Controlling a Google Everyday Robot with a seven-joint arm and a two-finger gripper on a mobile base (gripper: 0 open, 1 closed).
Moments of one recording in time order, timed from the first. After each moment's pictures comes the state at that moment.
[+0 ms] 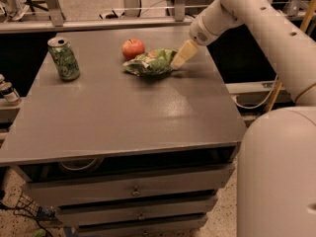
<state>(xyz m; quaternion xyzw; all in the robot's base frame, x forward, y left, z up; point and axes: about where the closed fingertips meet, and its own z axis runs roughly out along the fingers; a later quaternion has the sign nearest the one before) 0.786 -0.091 0.865 -0.53 0.77 0.07 0.35</state>
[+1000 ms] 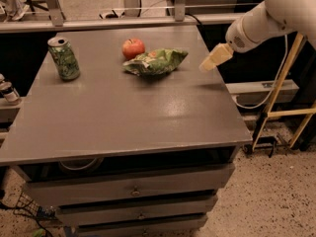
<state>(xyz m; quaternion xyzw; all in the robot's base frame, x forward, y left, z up) 0.726 -0.188 0.888 -0.44 0.82 0.02 0.37</state>
